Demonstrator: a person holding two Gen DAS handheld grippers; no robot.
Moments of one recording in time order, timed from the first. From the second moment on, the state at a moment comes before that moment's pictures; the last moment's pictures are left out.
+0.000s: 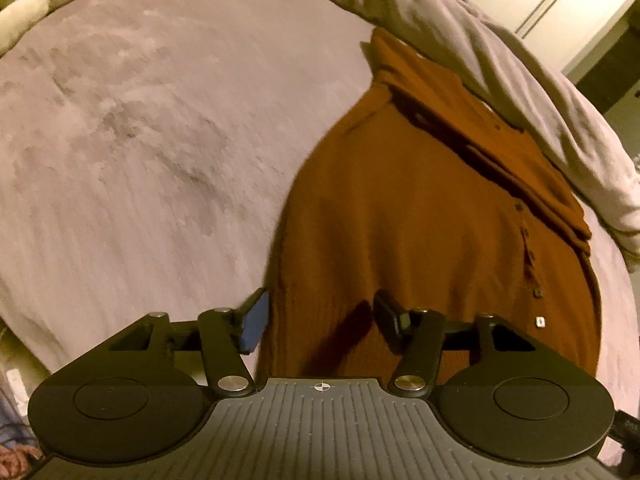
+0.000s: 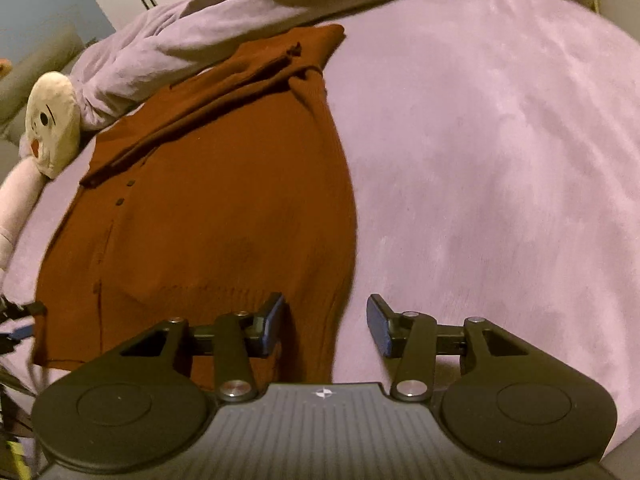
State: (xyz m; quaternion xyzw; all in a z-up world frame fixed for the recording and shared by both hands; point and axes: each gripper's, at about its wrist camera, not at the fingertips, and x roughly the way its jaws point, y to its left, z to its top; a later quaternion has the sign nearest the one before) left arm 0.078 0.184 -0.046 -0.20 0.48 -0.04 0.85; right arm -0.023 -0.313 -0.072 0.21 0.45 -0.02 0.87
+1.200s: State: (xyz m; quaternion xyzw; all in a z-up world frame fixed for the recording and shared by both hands) left arm 0.082 0.192 -0.063 -0.26 0.53 -0.14 0.79; right arm -0.028 -0.328 -0.087 0.29 0.45 0.06 0.85
